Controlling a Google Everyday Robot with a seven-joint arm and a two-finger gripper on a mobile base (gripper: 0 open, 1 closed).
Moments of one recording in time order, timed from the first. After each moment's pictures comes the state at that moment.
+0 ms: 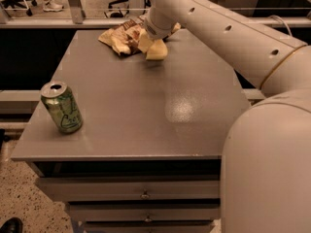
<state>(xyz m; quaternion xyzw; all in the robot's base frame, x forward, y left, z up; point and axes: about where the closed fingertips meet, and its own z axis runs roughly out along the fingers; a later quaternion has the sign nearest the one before) 0.797 -0.019 0.894 -0.42 0.83 -0.05 0.36</state>
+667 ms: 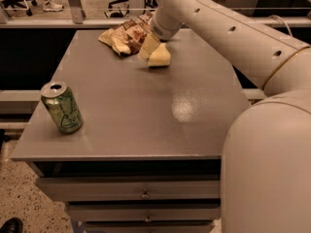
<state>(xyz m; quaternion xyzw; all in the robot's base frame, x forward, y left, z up) 0.802 -0.039 0.887 -0.42 0.84 -0.06 0.35</state>
